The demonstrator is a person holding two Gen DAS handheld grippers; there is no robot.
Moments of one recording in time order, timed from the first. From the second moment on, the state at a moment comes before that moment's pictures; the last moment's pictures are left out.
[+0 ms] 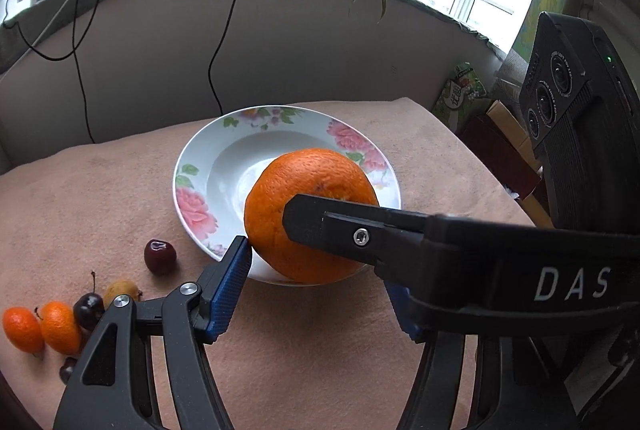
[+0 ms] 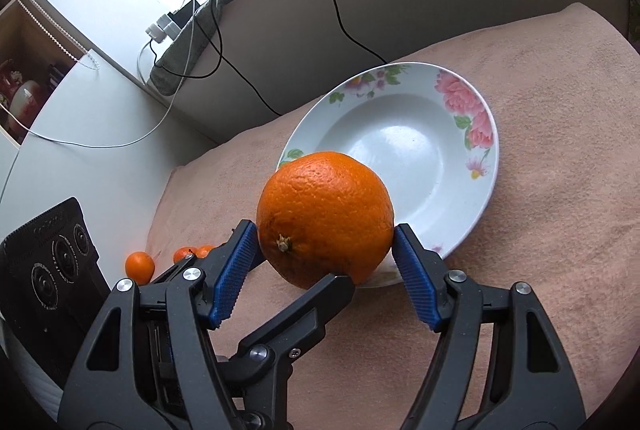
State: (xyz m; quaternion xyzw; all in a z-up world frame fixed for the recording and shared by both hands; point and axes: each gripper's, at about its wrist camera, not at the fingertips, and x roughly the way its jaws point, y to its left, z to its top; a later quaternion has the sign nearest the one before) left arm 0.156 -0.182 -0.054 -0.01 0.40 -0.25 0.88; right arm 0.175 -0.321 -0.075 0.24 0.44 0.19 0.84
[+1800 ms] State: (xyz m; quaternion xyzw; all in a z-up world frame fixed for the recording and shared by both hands) left arm 0.041 -0.009 -0.055 -0.04 0.38 -0.09 0.92; right arm 0.094 -0.223 -0.047 0.04 0.37 0.24 0.90
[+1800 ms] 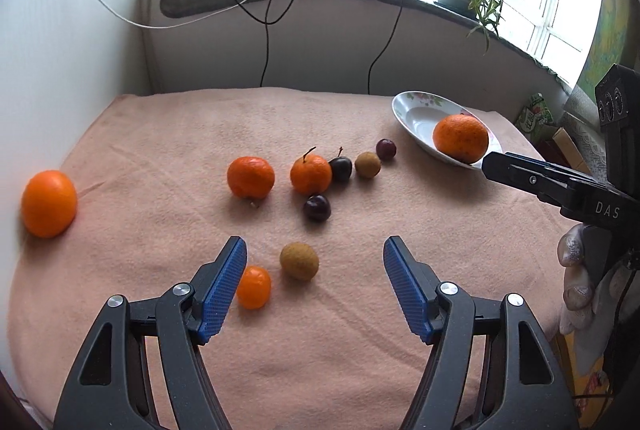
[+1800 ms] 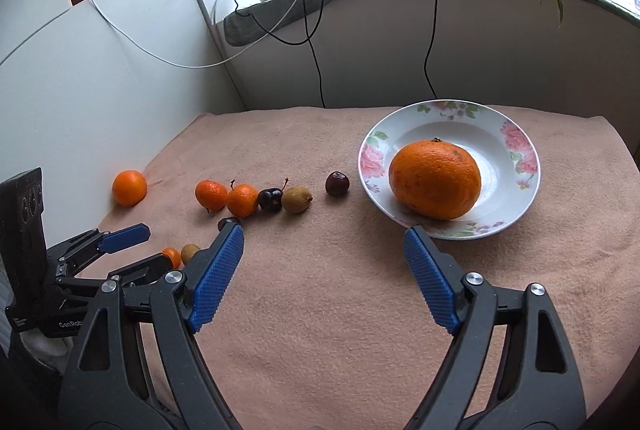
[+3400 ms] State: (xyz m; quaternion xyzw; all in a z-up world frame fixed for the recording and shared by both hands) left arm 0.038 0.032 -0.098 -0.08 0.41 -0.08 0.90; right arm 0.109 -0.079 -0.109 -0.01 0.47 0.38 0.80
